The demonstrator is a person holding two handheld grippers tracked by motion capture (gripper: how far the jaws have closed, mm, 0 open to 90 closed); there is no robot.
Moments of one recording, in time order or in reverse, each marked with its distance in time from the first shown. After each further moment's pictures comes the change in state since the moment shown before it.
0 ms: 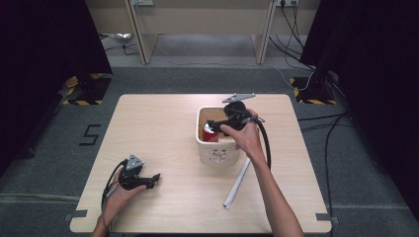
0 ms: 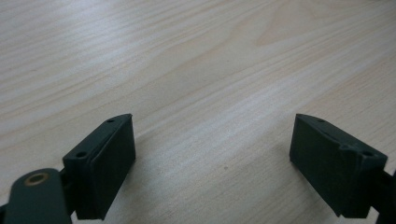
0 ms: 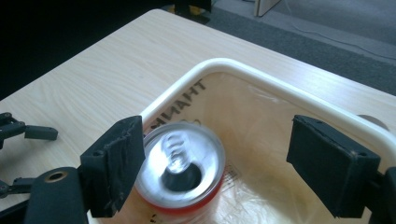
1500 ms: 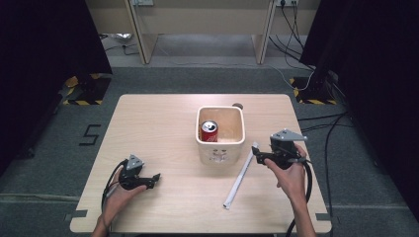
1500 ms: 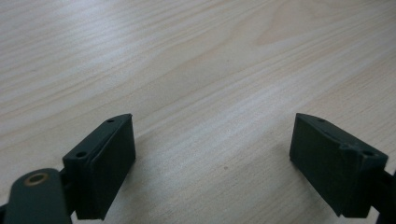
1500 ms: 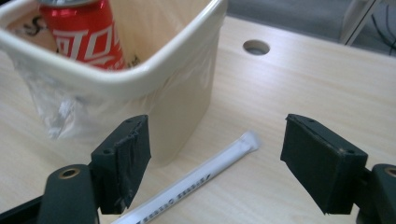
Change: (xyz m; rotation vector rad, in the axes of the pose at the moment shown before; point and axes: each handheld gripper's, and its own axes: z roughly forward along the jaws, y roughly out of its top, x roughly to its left) left arm 0.000 0.000 0.000 0.000 0.001 0.002; right arm -0.029 -0.123 -0.091 -0.027 -0.224 0.048
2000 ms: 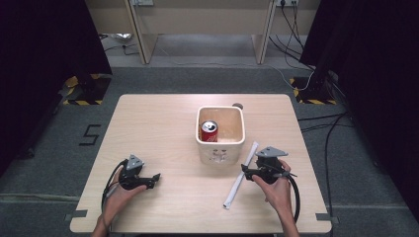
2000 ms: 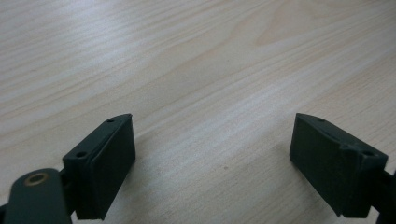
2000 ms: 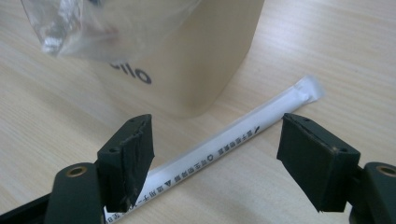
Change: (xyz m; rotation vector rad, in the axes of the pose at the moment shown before) left arm 0.000 0.000 0.000 0.001 0.000 -0.002; right arm 0.027 -0.046 0.036 0.105 0.039 -0.024
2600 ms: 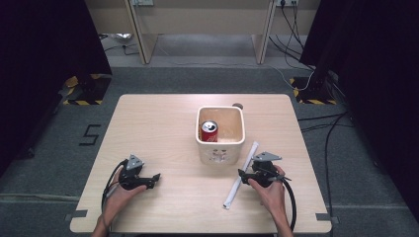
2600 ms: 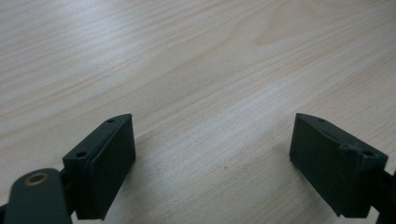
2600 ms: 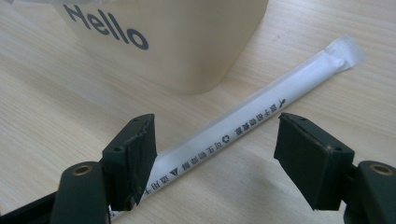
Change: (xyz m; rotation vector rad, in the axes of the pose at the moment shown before) left arm 0.000 0.000 0.000 0.000 -0.001 0.001; right arm 0.004 -0.018 0.024 0.037 0.018 0.049
